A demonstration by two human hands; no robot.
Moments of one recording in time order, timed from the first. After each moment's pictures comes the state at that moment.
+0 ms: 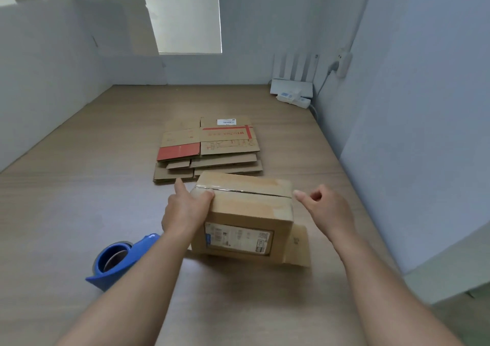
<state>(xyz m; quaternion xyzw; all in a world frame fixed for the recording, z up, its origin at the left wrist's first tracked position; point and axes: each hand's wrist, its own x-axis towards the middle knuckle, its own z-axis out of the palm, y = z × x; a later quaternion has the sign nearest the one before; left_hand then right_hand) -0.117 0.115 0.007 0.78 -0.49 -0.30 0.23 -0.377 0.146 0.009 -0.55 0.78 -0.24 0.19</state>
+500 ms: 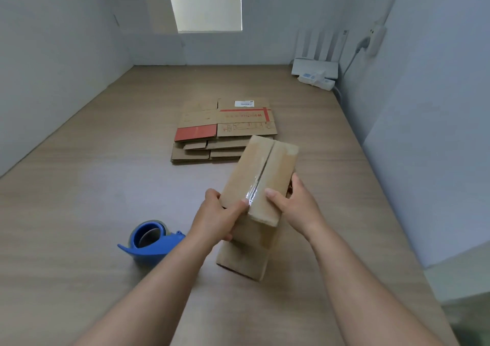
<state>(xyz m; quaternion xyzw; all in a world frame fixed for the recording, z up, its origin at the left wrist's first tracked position) -0.135 0.166 0.001 0.72 -0.47 -0.45 0.25 -0.316 0.142 -0.020 -0.53 0.66 -0.32 0.42</state>
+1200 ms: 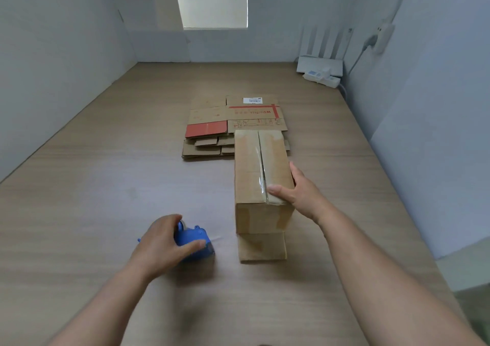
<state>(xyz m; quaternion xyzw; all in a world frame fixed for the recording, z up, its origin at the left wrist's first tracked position) 0.003 0.204 -0.038 0.72 -0.63 -0.26 0.09 -0.294 0.131 -0.011 -0.58 0.61 -0.28 0.46</state>
